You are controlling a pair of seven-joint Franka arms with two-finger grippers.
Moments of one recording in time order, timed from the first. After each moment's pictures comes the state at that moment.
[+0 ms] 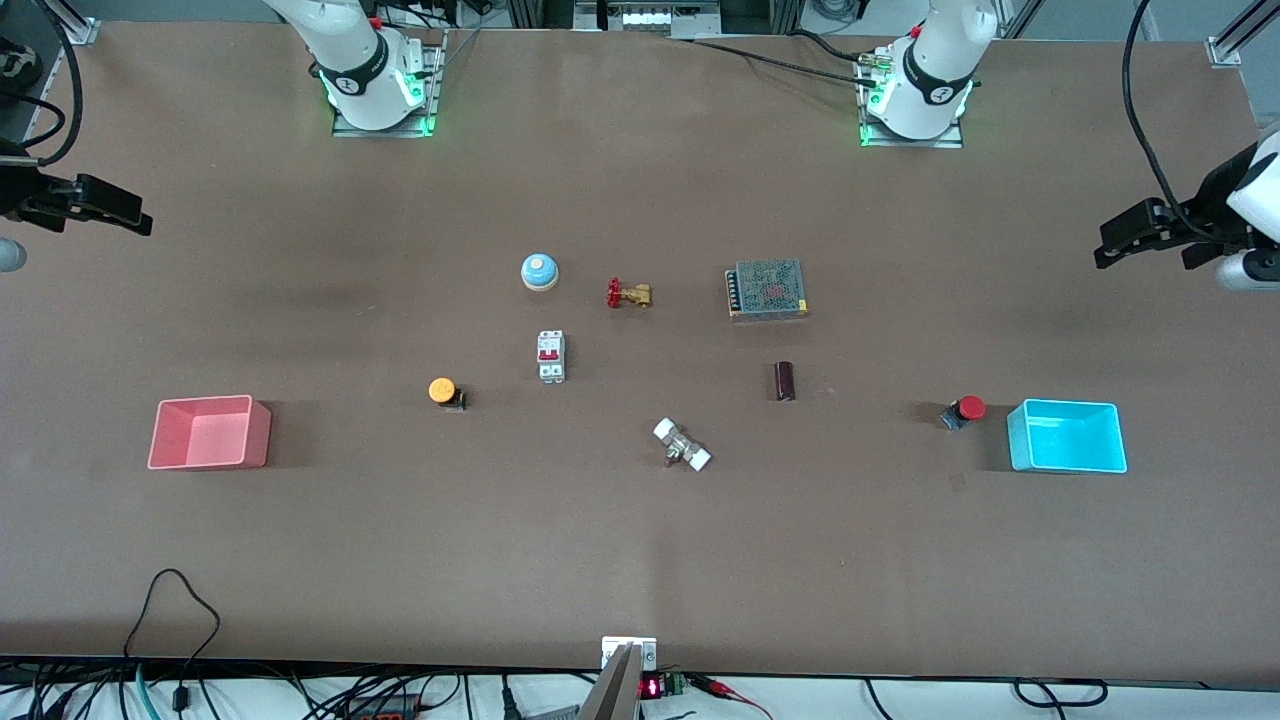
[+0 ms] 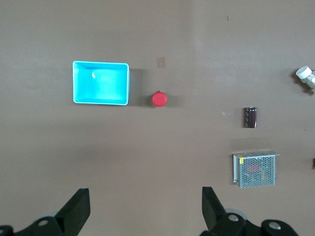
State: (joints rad) left arm 0.00 0.02 0.03 -1.59 -0.02 1.58 0.01; right arm 0.01 0.06 -0.08 -1.53 -0.02 1.43 -0.04
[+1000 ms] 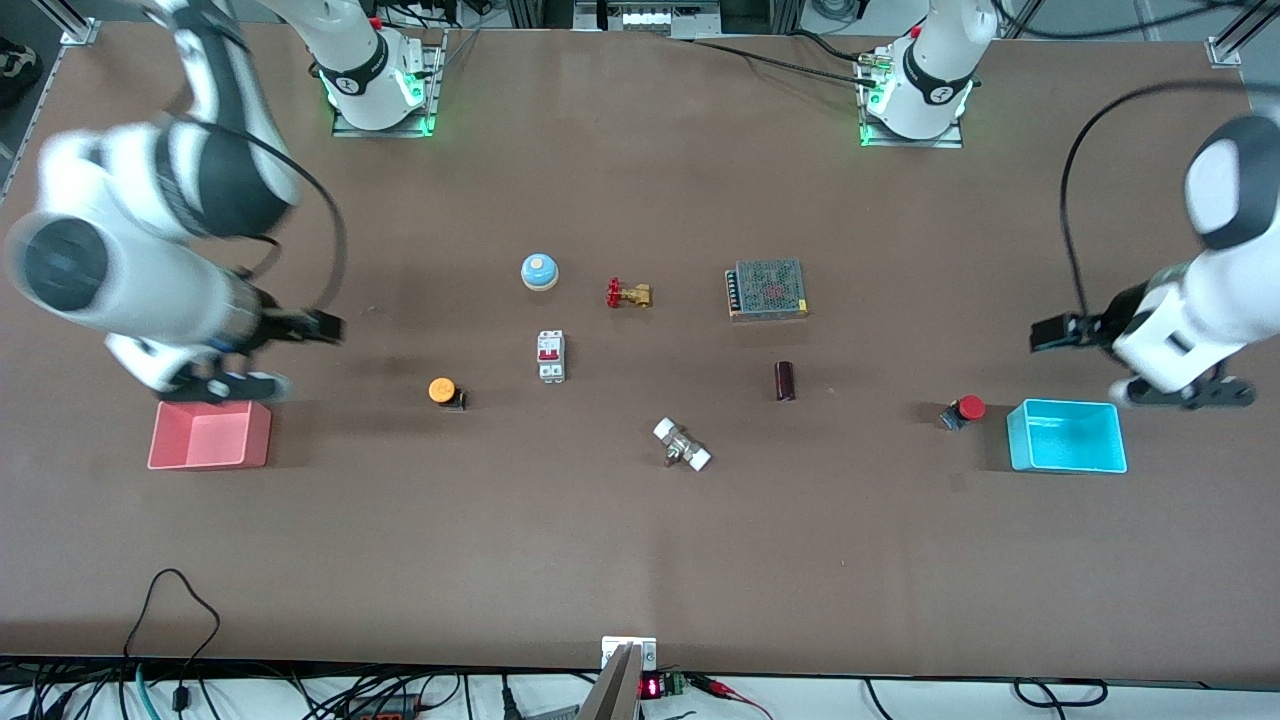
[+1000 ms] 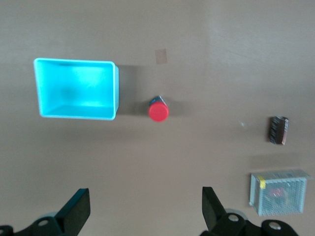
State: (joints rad) left arm 0.00 0.31 0.02 -1.60 -0.02 1.75 0.01; right arm 0.26 0.38 -0.06 -1.59 0.01 1.80 0.15
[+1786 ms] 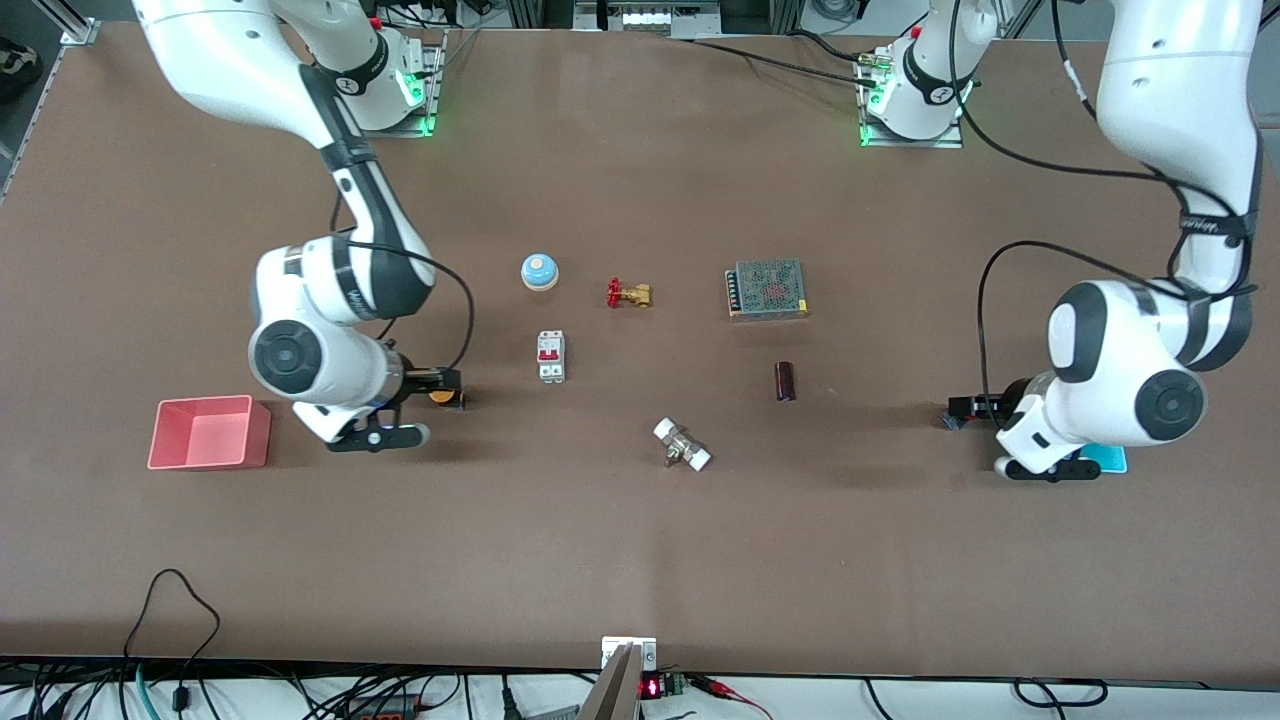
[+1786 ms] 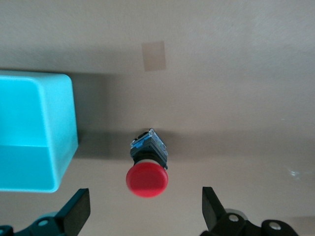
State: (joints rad) left arm -0.01 0.62 0.02 -1.60 -0.04 1.97 0.00; right arm 0.36 0.60 -0.06 -1.60 0.09 2.04 0.20
